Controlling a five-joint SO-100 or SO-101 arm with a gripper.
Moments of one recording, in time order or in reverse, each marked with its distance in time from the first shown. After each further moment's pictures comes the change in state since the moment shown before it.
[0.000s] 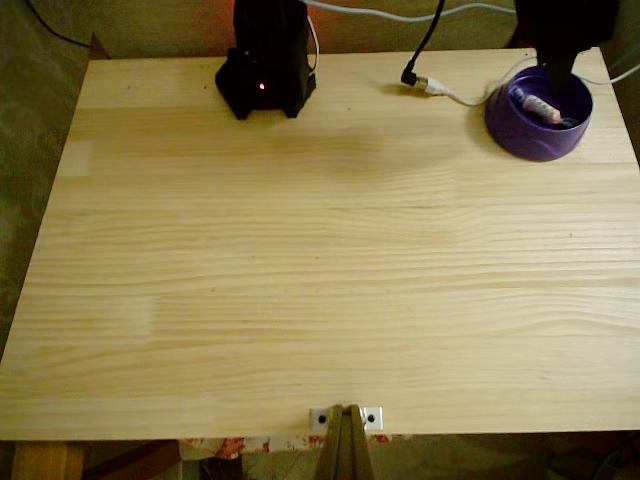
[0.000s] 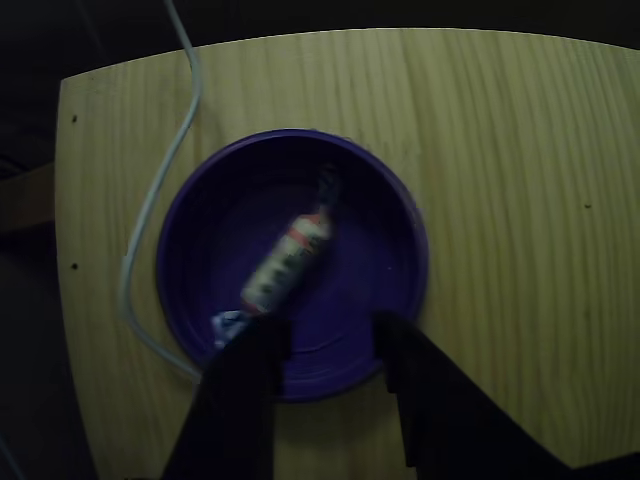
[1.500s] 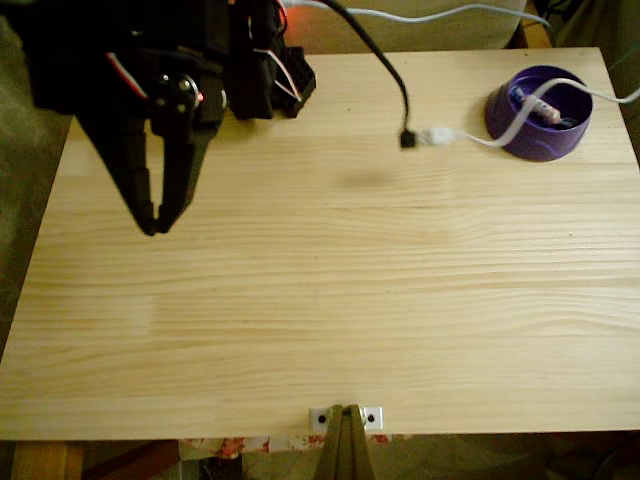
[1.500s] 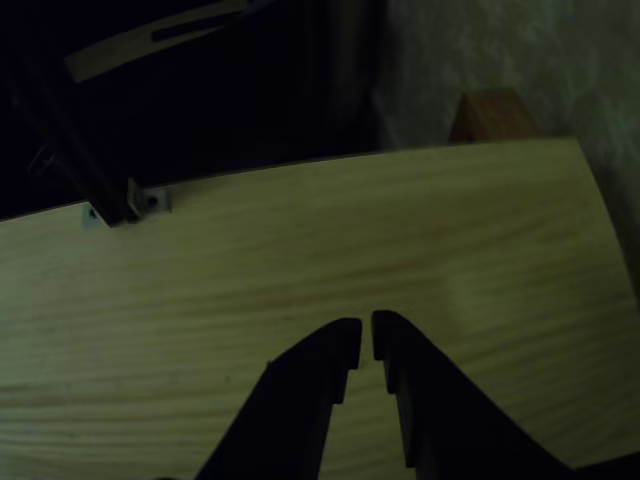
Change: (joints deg) arm 85.4 61.2 43.3 -1.4 7.0
